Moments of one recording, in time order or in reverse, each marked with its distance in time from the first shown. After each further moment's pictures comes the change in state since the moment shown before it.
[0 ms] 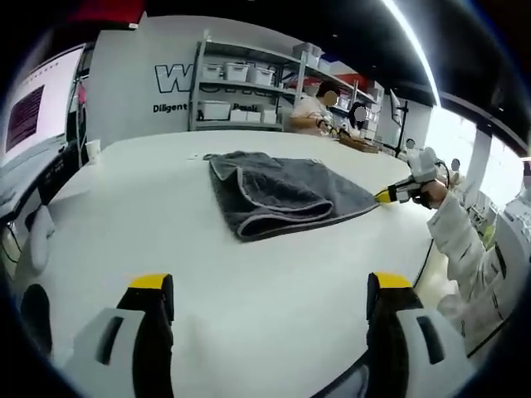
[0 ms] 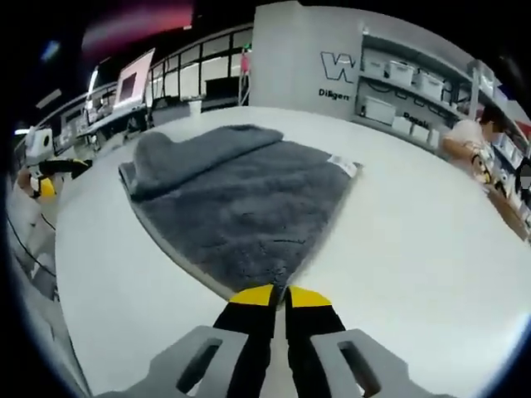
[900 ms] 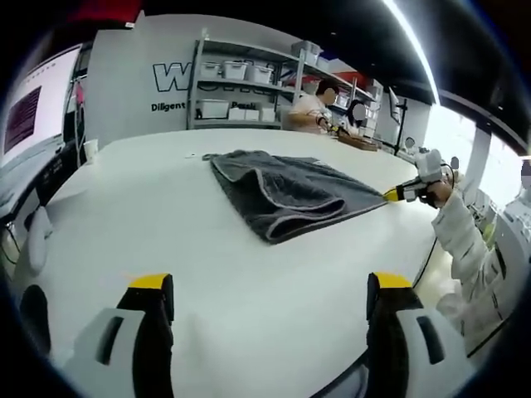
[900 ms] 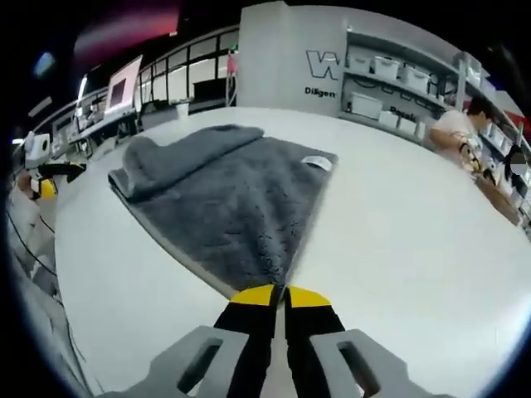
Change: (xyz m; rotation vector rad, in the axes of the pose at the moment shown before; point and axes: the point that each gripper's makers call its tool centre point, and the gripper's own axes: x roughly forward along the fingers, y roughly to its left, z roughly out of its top) left arm 0.002 -0.005 0.001 0.006 0.005 -0.006; right arm -0.023 -0.031 -0.021 0.043 0.006 -0.043
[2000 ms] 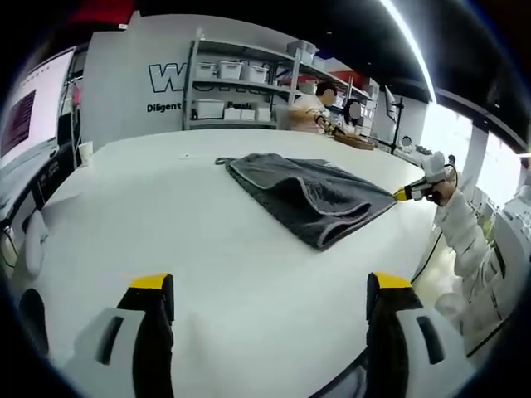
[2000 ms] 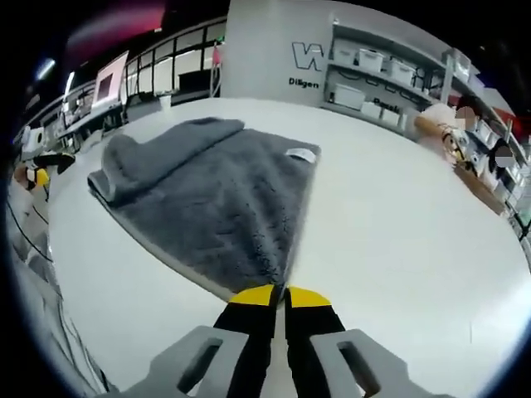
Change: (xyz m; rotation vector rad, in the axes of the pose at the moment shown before) left arm 0.004 -0.009 0.002 0.011 0.004 -0.017; right arm -0.036 -0.050 -0.030 0.008 0.056 -0.086
